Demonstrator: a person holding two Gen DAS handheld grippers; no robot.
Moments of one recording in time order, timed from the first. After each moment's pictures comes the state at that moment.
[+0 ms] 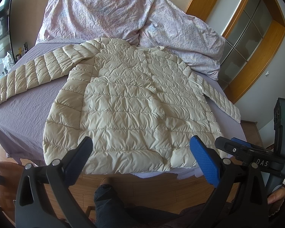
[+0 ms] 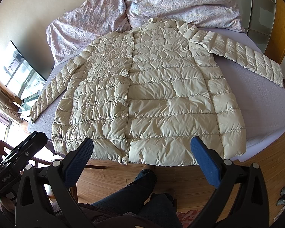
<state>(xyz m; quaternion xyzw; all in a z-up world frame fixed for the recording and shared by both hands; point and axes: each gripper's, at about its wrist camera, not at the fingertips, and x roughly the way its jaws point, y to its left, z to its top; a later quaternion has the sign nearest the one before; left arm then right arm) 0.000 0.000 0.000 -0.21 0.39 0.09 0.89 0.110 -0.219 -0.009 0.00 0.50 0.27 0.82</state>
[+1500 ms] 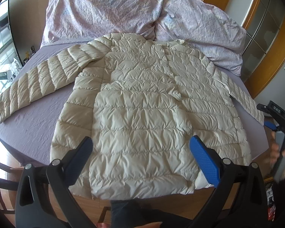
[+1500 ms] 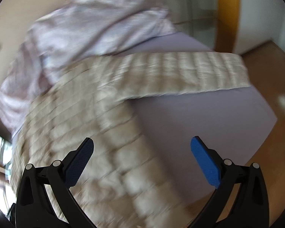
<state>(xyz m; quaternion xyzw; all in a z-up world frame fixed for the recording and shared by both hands) 0.061 0.030 -0.020 -0.17 0.44 0.14 0.87 0.296 -0.344 -0.043 0.12 0.47 0.06 0.87</state>
